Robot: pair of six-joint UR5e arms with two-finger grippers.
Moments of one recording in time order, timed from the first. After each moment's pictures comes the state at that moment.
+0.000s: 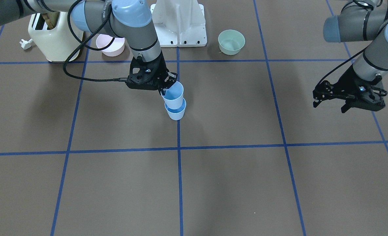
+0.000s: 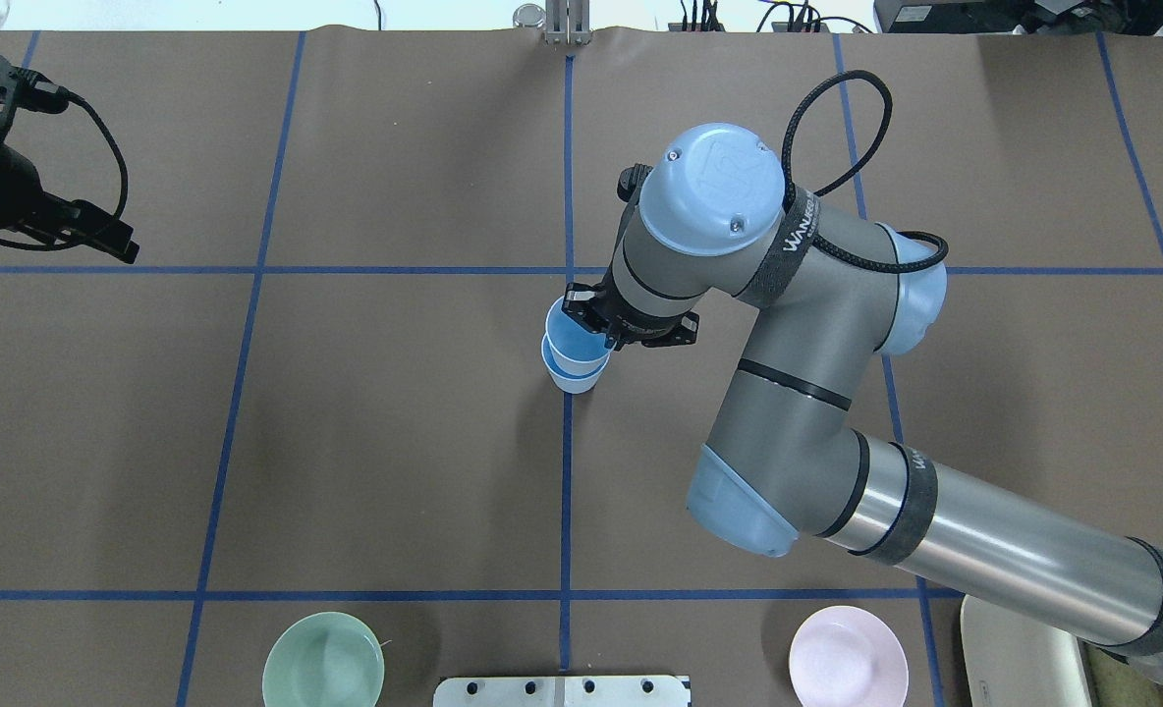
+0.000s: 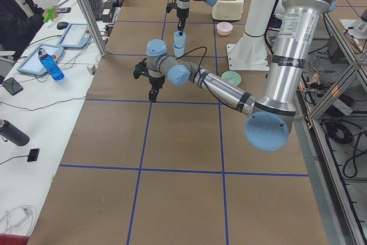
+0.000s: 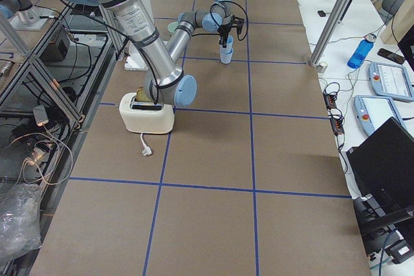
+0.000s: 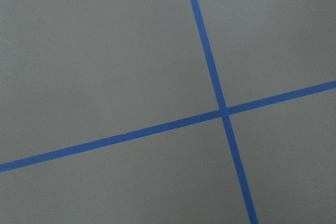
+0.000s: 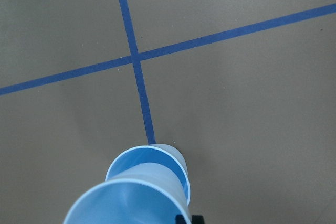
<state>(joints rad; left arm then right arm) -1.07 -1.76 -1.83 -1.74 -2.20 -0.52 0.57 -0.85 1.74 -1.59 1.92 1.42</state>
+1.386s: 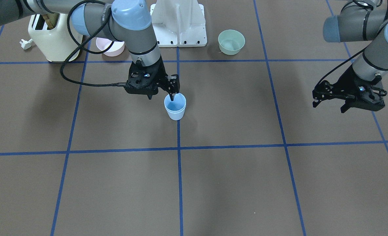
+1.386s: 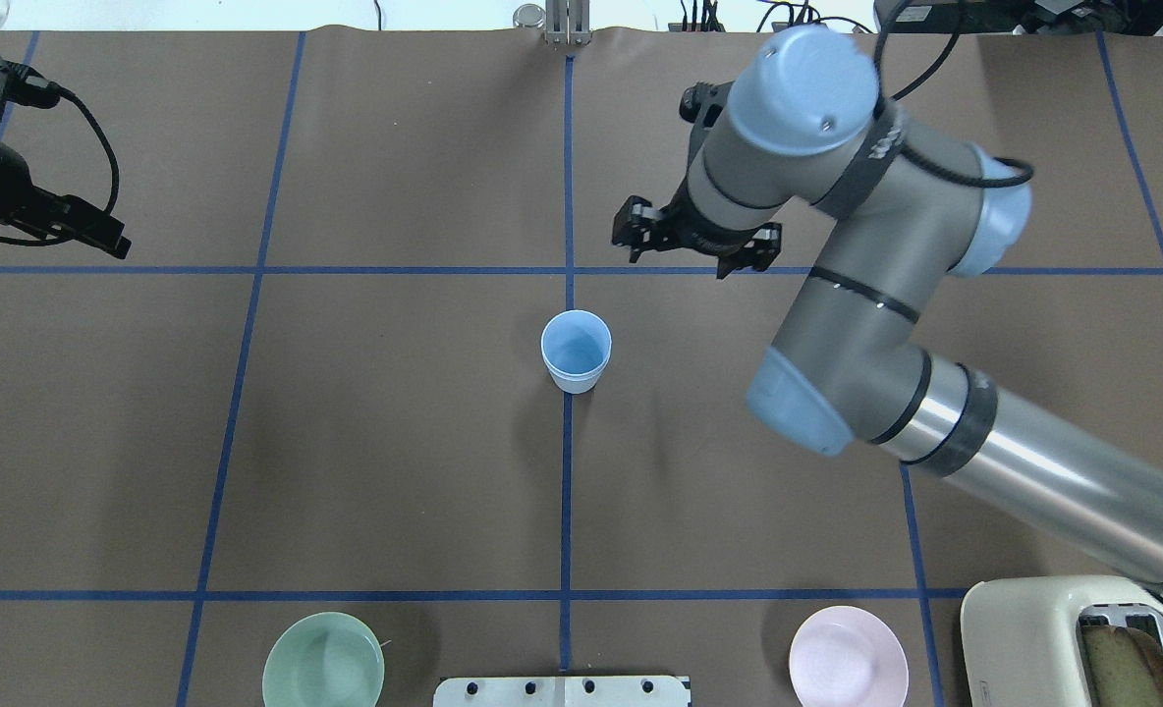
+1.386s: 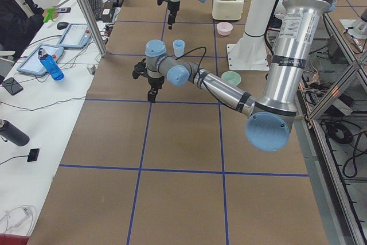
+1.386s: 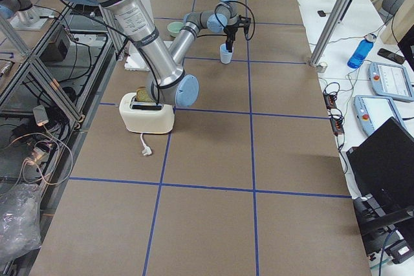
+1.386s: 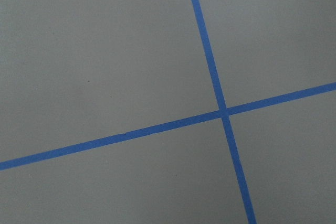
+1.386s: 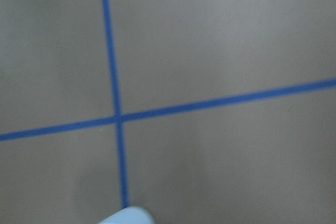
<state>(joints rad) -1.10 -1.76 -1.81 -1.74 -2.21 -0.45 0.78 -0.94 1.73 -1.56 2.02 1.14</state>
